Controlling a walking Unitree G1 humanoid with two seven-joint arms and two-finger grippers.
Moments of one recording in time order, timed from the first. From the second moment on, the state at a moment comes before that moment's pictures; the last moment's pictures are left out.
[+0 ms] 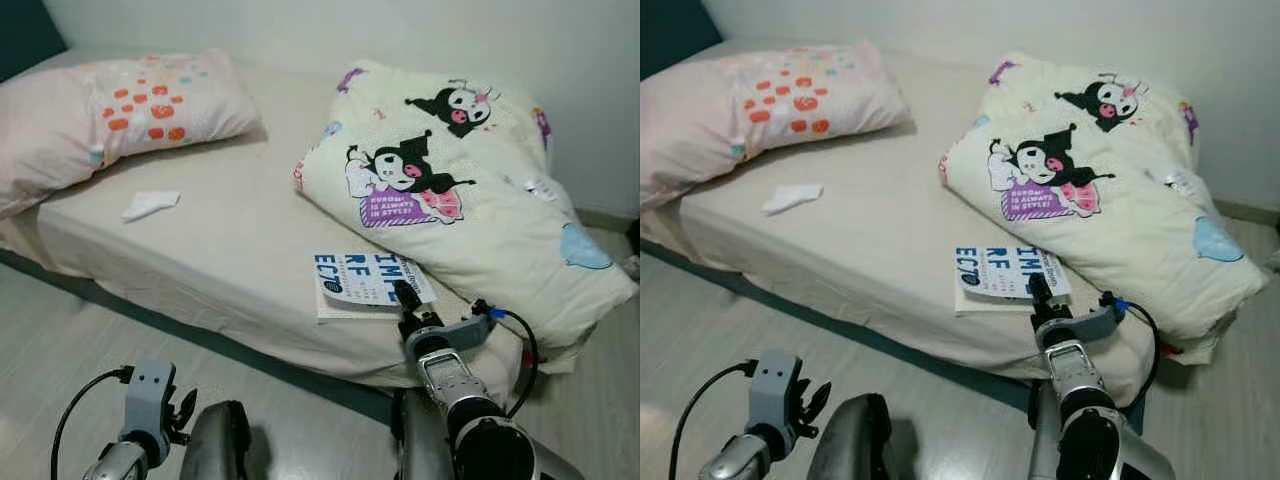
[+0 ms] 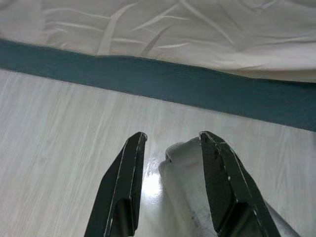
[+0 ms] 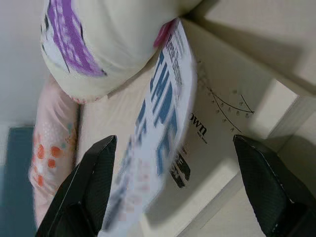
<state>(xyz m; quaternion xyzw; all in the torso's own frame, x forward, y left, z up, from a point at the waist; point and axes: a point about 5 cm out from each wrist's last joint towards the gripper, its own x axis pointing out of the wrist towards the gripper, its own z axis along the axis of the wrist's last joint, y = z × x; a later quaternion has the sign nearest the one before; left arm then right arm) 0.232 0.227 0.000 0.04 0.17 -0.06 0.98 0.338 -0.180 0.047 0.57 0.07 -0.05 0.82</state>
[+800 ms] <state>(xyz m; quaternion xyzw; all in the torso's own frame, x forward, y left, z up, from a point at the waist) 0.217 0.227 0.011 0.05 0.18 -0.08 0.98 0.331 -0.158 0.035 0.58 0.11 -0.06 0.80</state>
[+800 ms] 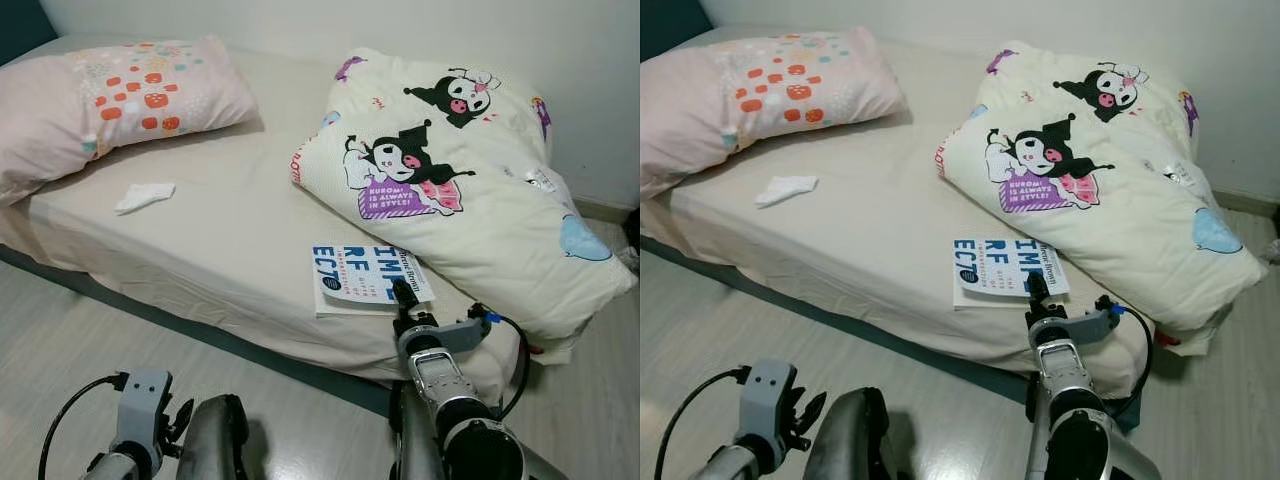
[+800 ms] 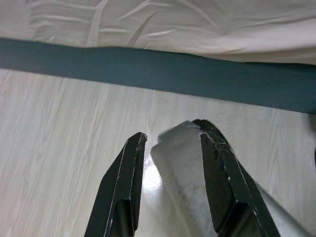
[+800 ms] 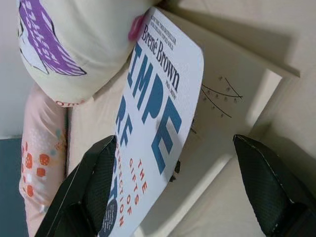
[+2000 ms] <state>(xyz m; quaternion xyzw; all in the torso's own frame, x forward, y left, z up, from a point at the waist) 0.200 0.221 0.010 0.05 0.20 -0.09 0.97 0.343 -0.153 0.053 0.62 0.06 -0.02 0.78</state>
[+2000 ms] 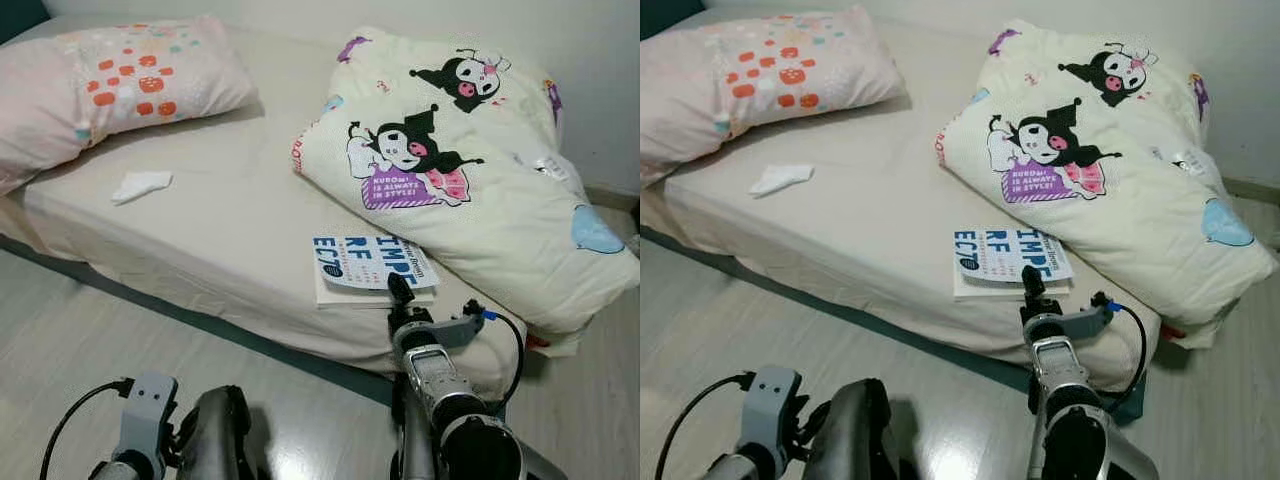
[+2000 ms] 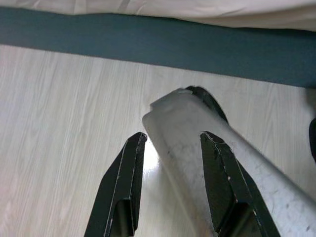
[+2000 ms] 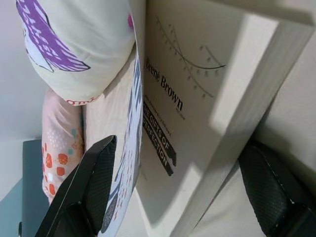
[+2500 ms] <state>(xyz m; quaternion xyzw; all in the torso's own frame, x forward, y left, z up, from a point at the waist) 0.197 0.220 0.014 0.06 0.20 -0.09 0.97 0.357 -0.166 0.072 0.62 0.03 -0.03 0.79</state>
